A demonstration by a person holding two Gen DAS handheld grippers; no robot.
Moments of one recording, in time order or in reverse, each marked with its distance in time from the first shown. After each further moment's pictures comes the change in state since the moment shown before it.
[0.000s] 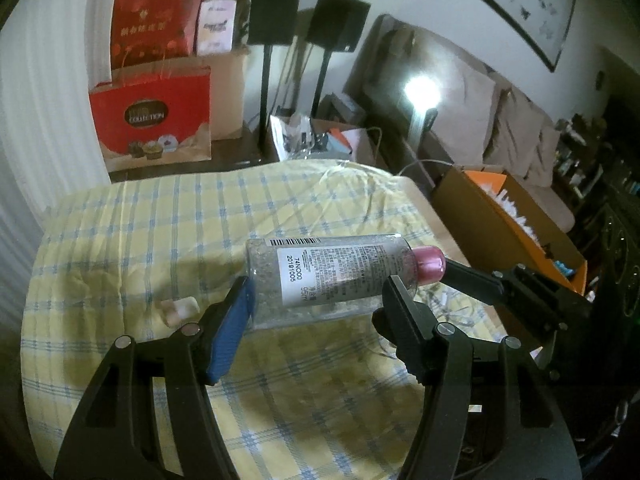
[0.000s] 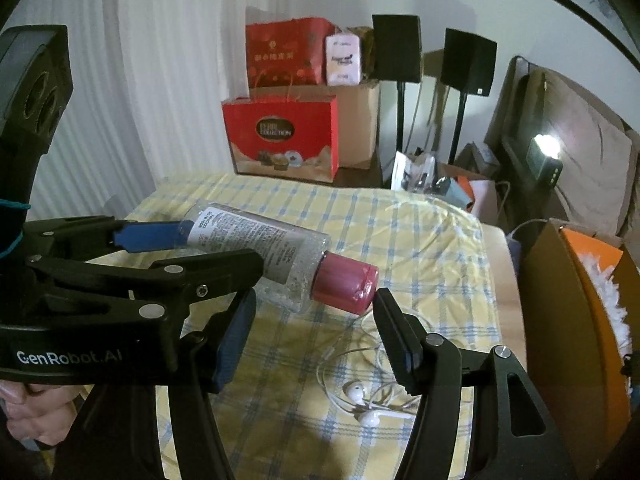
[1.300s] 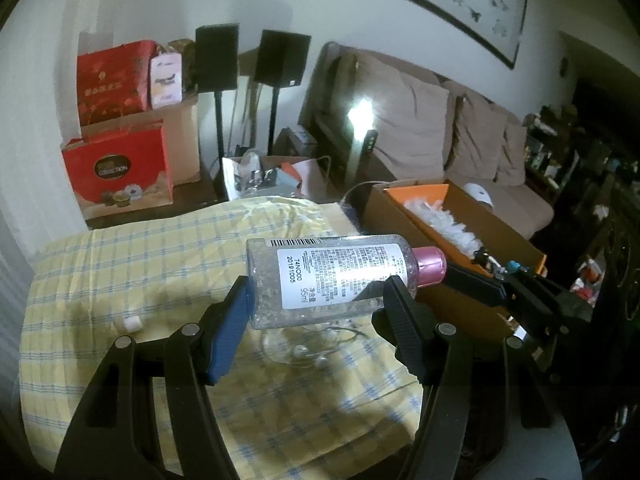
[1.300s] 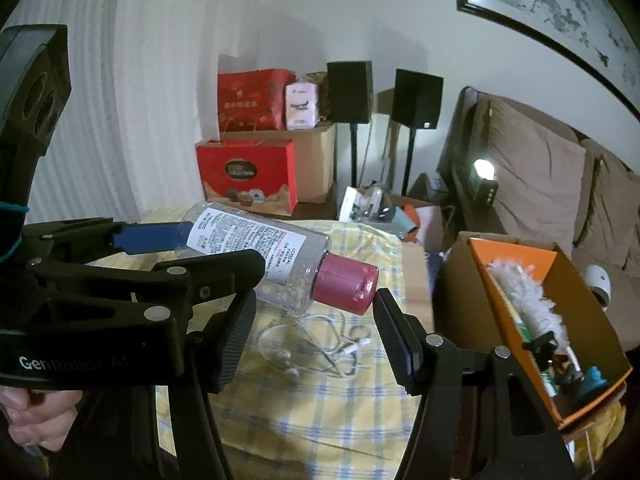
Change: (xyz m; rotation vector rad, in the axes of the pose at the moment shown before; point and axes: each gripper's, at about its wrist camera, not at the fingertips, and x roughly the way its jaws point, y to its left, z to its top) left arm -0.046 -0.102 -0.005 0.114 -0.111 -0.052; right arm -0.104 -0.044 -0.022 0.029 -0.133 -0.112
